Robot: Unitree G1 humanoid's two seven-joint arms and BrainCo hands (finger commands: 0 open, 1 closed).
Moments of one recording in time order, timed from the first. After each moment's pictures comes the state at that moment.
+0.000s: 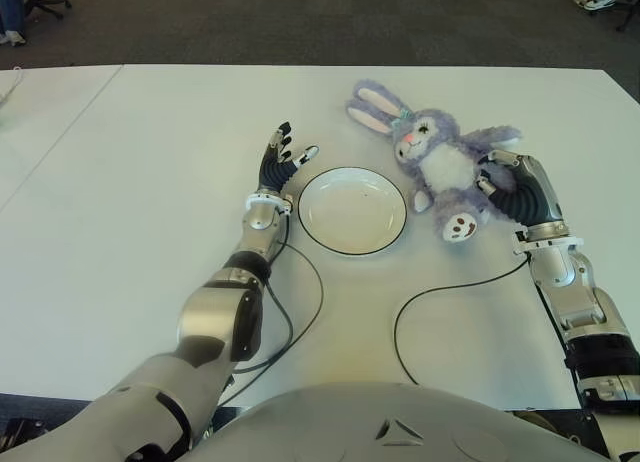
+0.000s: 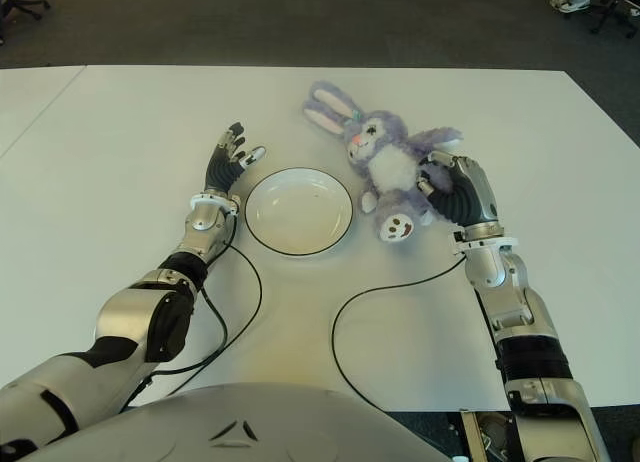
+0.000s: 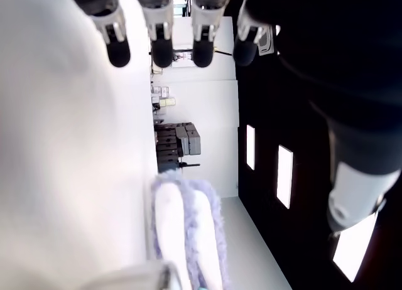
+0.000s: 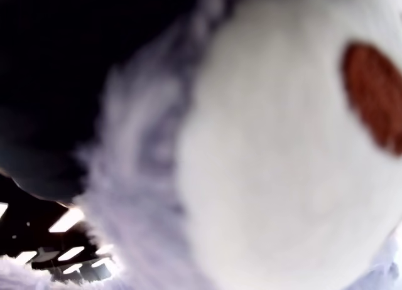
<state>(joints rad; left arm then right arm) -0.61 -0.02 0.17 1.22 0.10 -0.58 0.04 0.04 -0.62 -0.03 0.10 -0.36 -0.43 -0.18</state>
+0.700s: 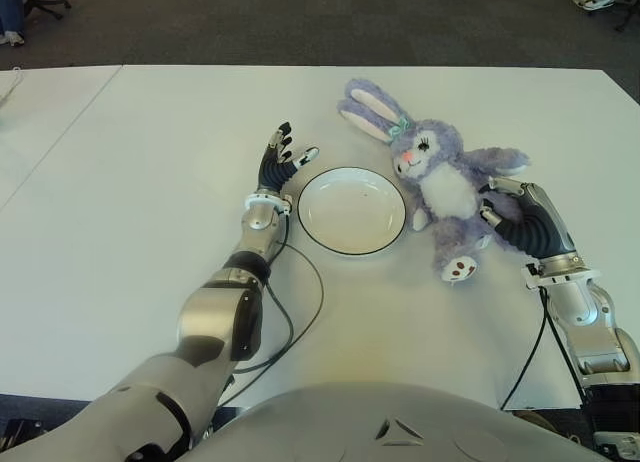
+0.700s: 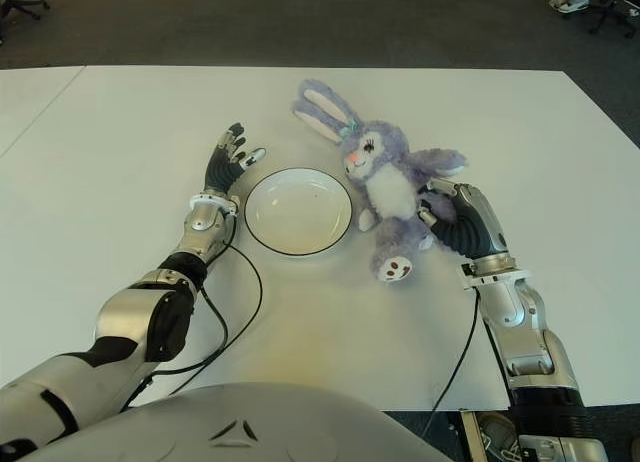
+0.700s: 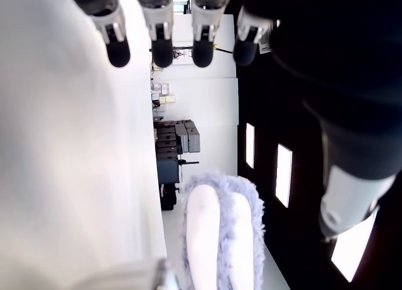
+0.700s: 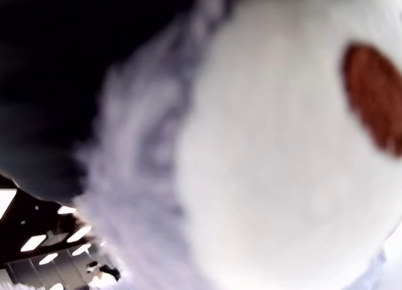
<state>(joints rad) -0.61 -0.02 0.18 1.22 0.09 -0.58 0.03 0.21 -0.59 -0.12 -0.07 -0.32 -0.42 -0.08</state>
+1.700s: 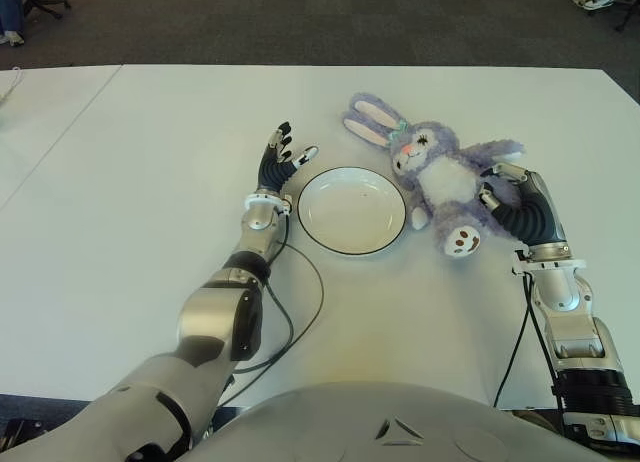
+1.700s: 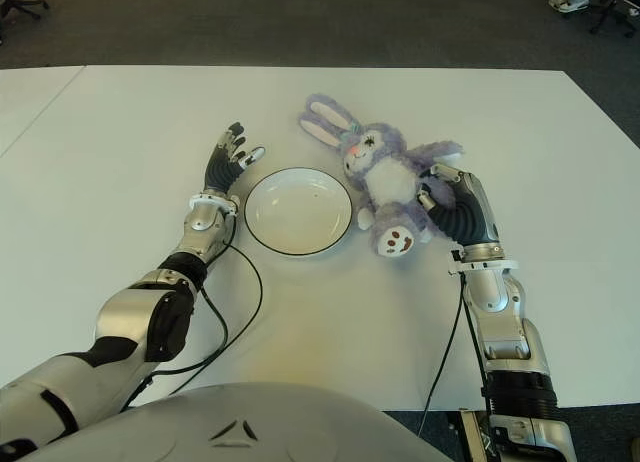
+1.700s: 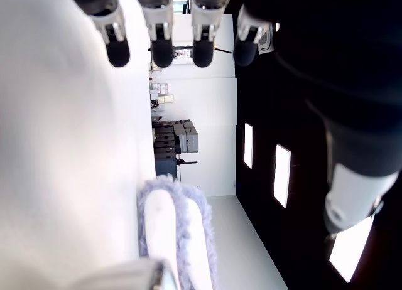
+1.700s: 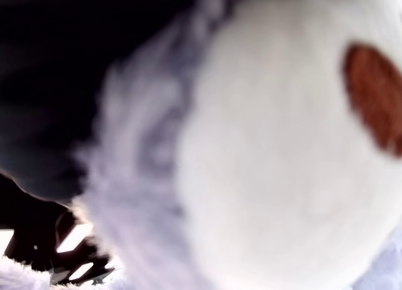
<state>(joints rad) -0.61 -0.02 0.18 1.22 0.09 -0.59 0.02 0.09 -0.48 -0.14 -0.01 -0.32 -0.39 -0.10</state>
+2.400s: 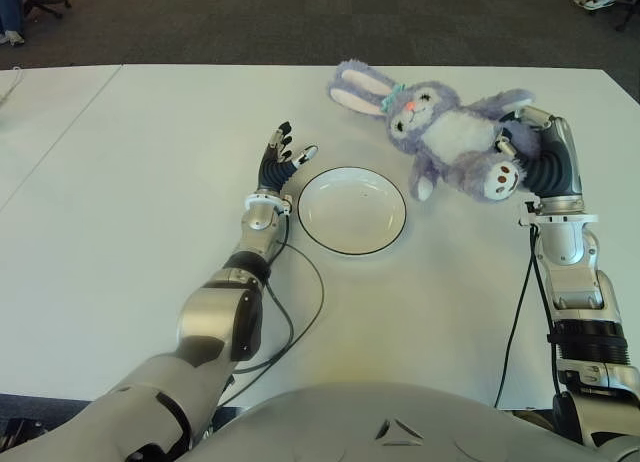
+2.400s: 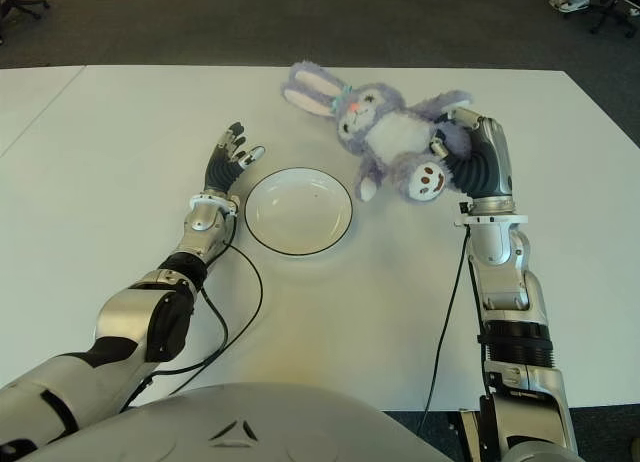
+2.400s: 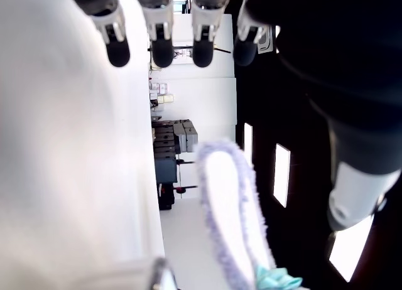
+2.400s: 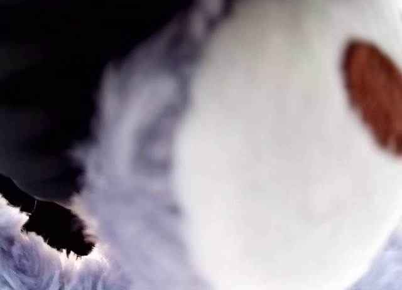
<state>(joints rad) -0.61 -0.02 0.18 1.22 0.09 -0.59 0.02 -0.14 -0.50 -0.16 0.05 -0.39 -0.39 -0.19</state>
